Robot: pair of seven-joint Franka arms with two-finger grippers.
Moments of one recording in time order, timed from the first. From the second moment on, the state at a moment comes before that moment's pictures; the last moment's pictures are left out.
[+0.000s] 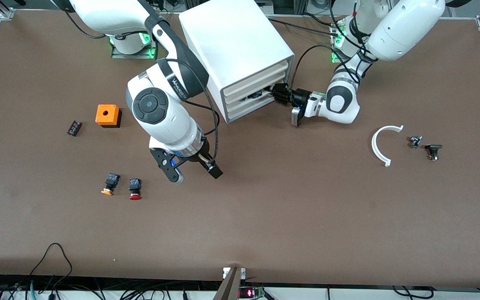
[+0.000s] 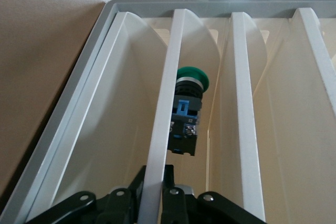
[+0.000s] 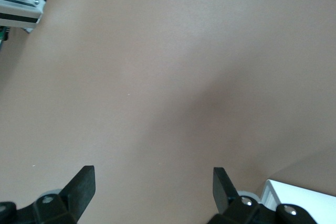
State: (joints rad) left arm 0.03 0.60 -0.43 -2.34 -1.43 1.94 1.22; right arm 0.51 0.72 0.08 -1.06 0.09 1.95 1.43
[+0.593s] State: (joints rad) left arm 0.08 0.60 -0.37 -2.23 -1.39 1.94 1.12; right arm 0.53 0.72 0.13 -1.06 0.09 2.15 1.60
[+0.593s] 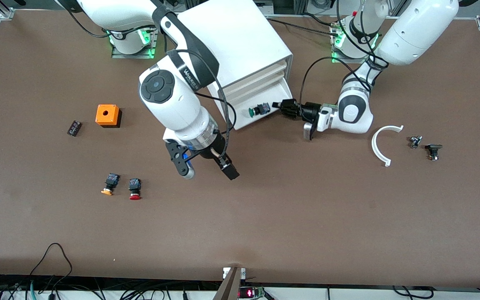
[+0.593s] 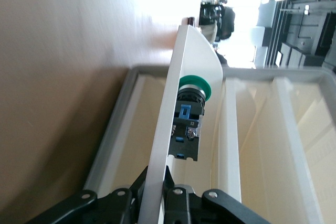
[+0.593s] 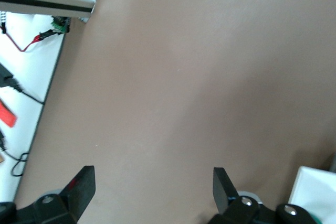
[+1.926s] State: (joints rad) left arm 0.16 0.59 -0.29 -1.99 -1.12 1.80 0.81; right arm 0.79 0.88 0.14 -1.07 0.08 2.05 1.72
